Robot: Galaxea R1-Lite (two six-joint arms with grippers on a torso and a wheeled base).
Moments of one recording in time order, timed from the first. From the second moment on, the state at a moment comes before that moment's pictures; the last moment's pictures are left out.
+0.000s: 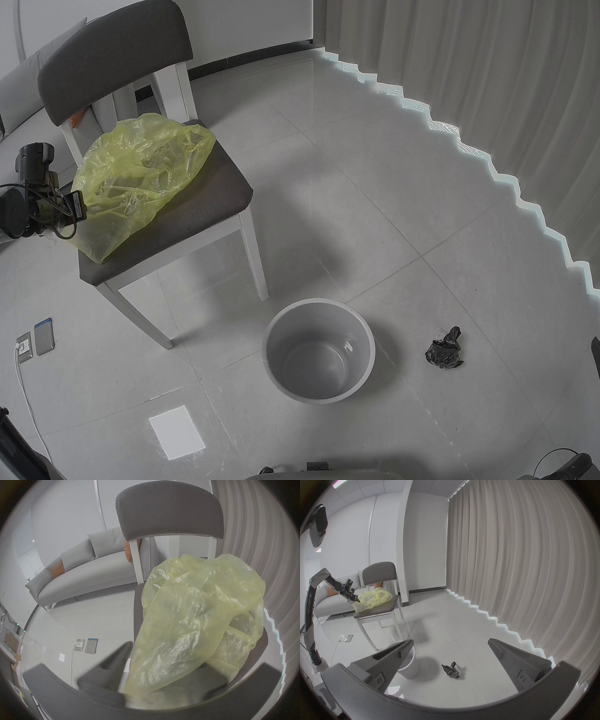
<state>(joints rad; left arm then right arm) 0.21 1.80 -1.38 0.00 0.12 -0.13 -0.01 0.40 -0.33 -0.06 0.03 -0.04</state>
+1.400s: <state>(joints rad) -0.50 1.07 -1.31 0.56 -0.03 0.54 0.27 0.95 -0.72 -0.08 0.15 -0.06</state>
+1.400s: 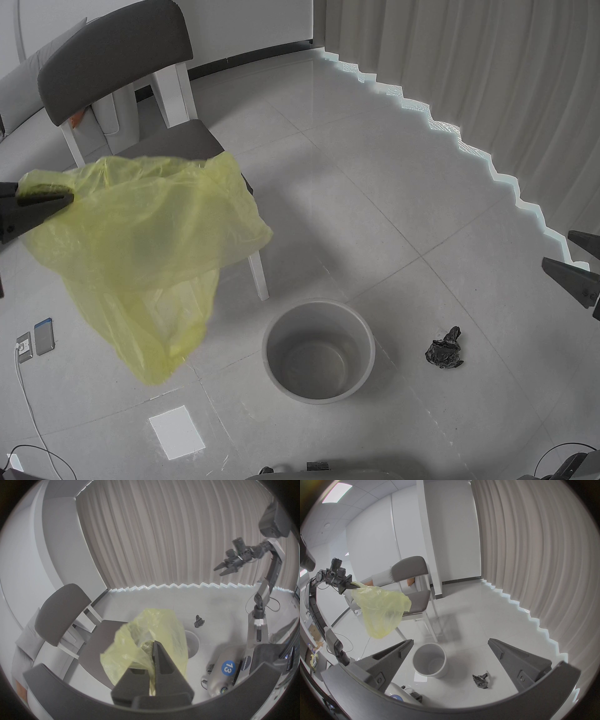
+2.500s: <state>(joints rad) -0.68 1.13 -1.56 0.93 0.02 0.78 0.53 1.51 -1.03 -0.27 0.19 0.07</state>
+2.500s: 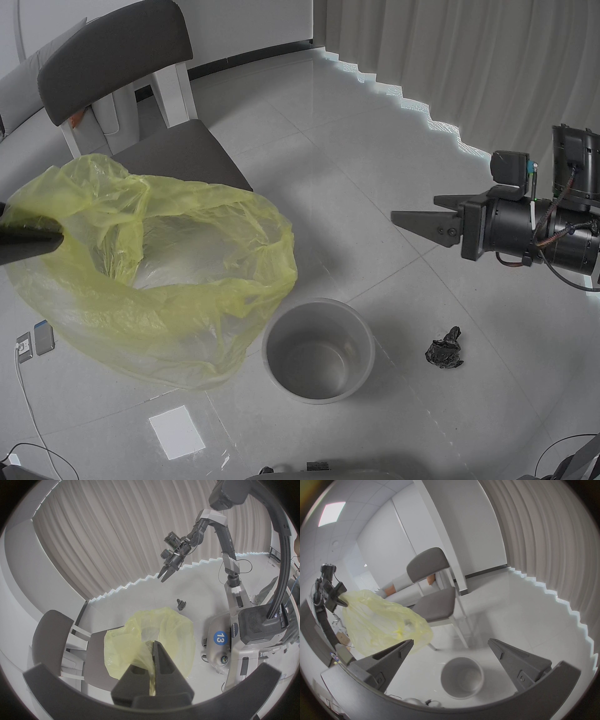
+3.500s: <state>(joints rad) -0.73 1.18 -1.57 0.87 0.02 0.78 0.79 1.58 -1.00 -0.27 0.18 0.17</state>
